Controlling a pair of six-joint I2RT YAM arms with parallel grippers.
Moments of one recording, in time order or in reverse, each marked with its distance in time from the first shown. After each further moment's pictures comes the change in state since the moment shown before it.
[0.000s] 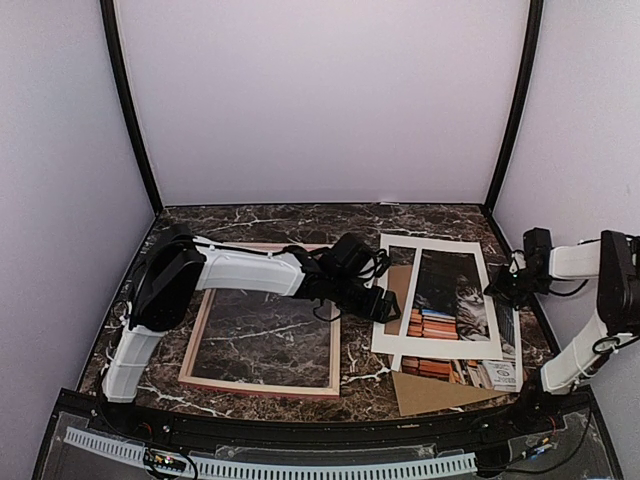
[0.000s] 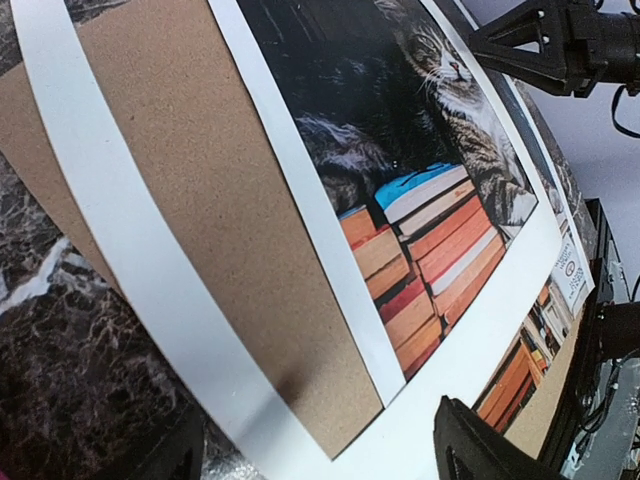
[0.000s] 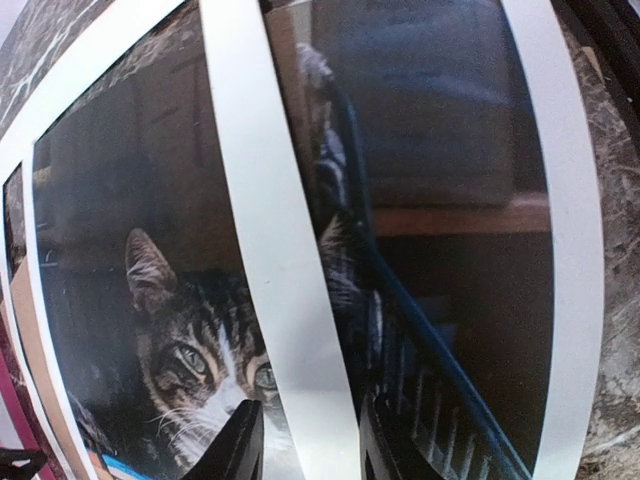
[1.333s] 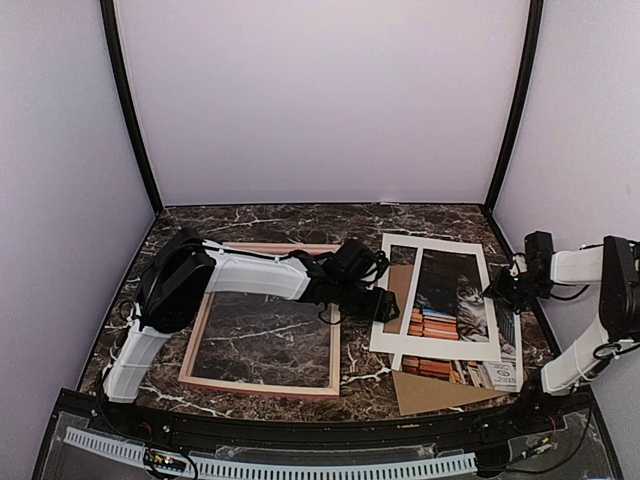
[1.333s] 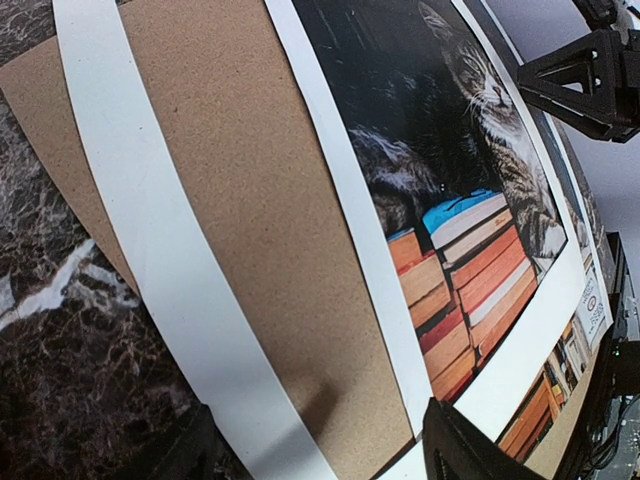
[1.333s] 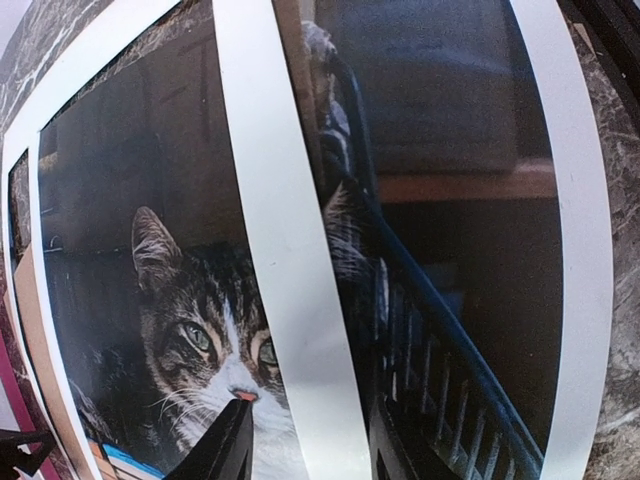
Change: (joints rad) left arm -0.002 0.063 0.036 0.014 -0.072 -0.075; right arm 0.000 -0.045 -0.045 0.005 -0.012 0.011
